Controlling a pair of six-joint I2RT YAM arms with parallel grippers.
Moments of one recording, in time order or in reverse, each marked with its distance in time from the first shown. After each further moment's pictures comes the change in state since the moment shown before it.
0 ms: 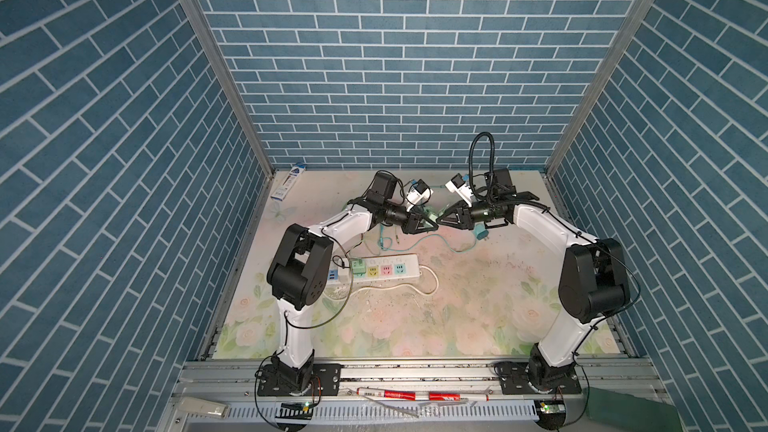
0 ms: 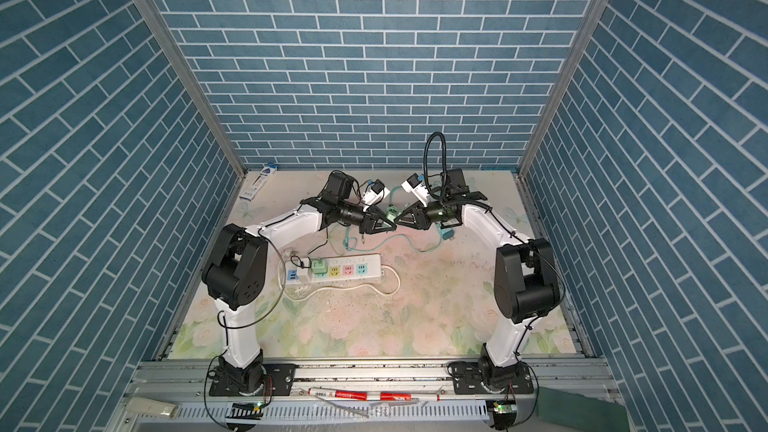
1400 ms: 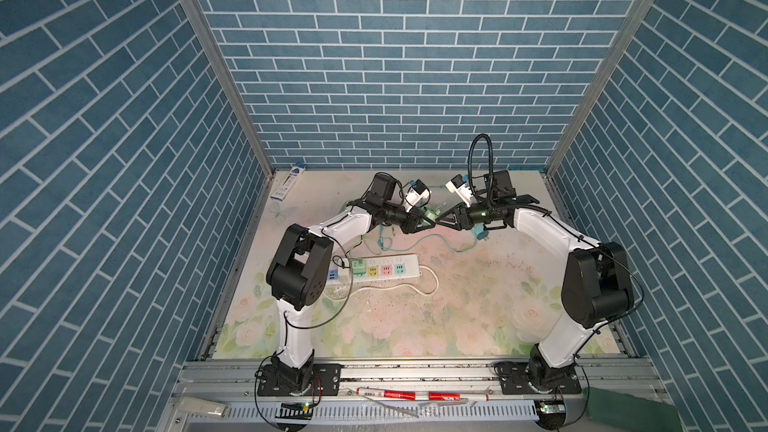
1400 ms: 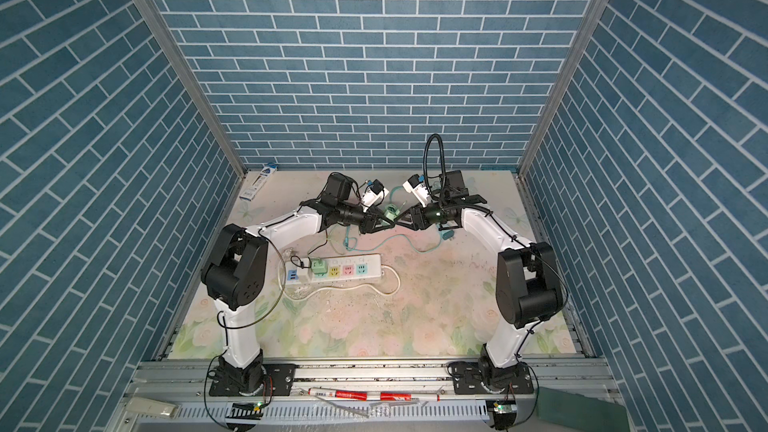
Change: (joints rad) left arm 0.004 -0.005 -0.034 0.041 -0.147 0.042; right arm 0.016 -0.034 -0.042 0.051 0.132 0.153
